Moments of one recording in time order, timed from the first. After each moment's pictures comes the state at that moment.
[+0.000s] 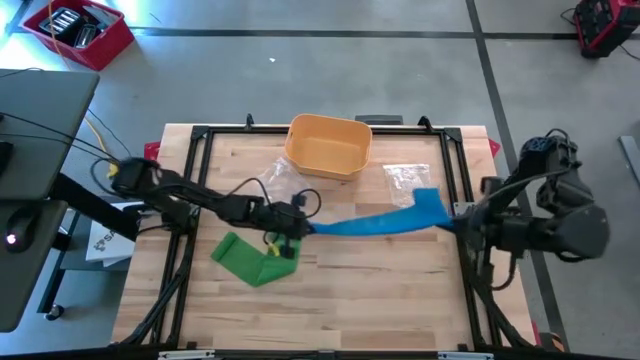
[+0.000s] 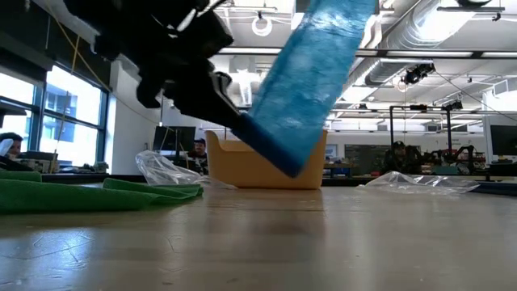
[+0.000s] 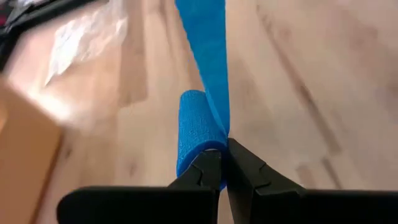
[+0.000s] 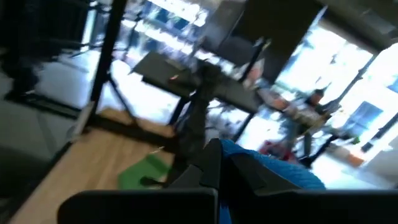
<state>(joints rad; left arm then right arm) -0.13 1.60 0.77 0.21 -0.11 0.26 1.03 1.14 1.55 -0.66 1.10 -0.17</state>
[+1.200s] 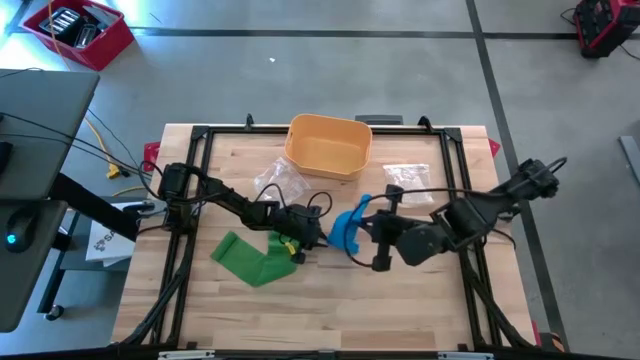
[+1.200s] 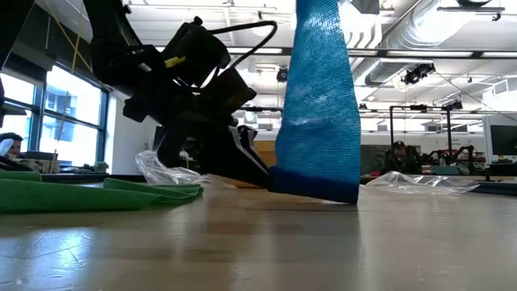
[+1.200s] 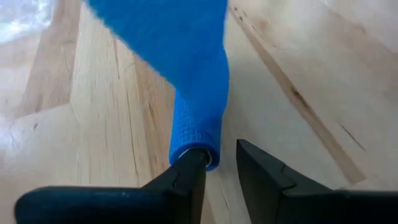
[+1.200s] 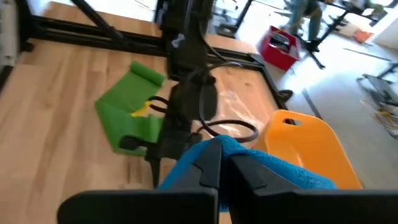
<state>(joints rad) -0.06 1.93 0.77 0.58 0.14 0.23 0.51 1.48 1.55 -0.77 0.71 0.15</state>
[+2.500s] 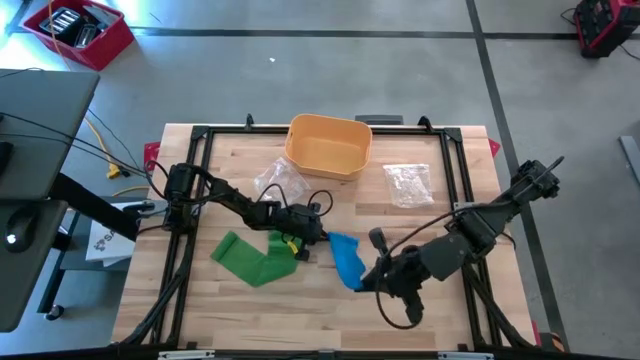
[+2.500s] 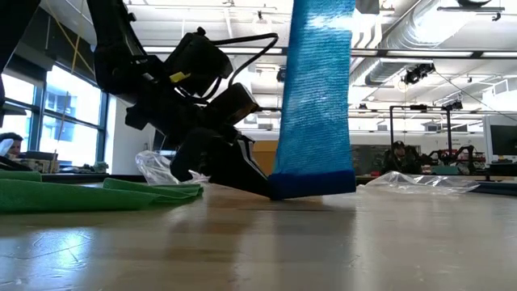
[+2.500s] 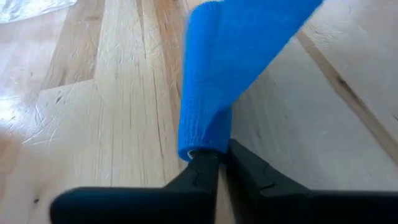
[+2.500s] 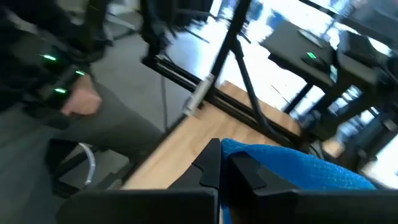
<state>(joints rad) -0.04 1.97 0.77 0.60 0.07 0.19 0.62 1.48 1.55 -0.43 0.20 -0.25</state>
